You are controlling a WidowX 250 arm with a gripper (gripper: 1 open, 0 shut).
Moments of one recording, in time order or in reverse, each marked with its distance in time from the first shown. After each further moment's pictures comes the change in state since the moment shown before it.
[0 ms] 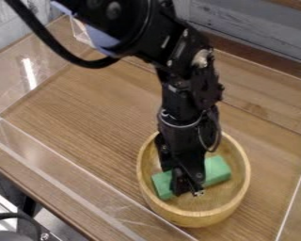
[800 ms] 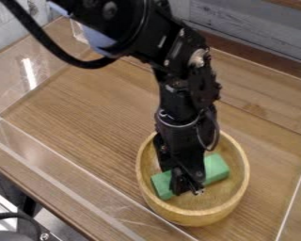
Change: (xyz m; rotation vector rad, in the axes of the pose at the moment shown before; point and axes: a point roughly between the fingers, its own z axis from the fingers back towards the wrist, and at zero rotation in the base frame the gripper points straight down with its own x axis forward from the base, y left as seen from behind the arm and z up) arm 0.000 0.000 0.000 -0.002 -0.011 0.036
